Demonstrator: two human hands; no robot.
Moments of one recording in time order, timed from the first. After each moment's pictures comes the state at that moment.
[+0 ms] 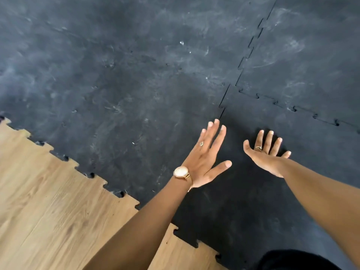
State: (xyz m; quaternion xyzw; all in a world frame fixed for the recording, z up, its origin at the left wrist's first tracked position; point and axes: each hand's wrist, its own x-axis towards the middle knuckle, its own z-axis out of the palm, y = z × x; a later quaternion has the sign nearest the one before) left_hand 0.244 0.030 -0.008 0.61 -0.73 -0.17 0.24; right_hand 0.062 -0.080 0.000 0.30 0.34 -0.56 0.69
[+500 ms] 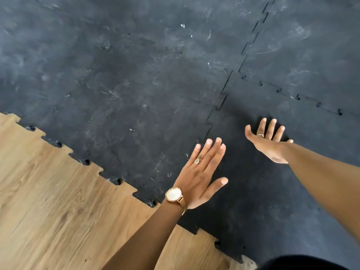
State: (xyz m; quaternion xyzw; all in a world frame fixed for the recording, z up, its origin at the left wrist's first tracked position) left_hand 0.227 0.102 -0.037 0.63 -0.75 -0.12 0.16; right_hand 0.057 -0.090 -0.005 0.36 0.38 -0.54 0.66
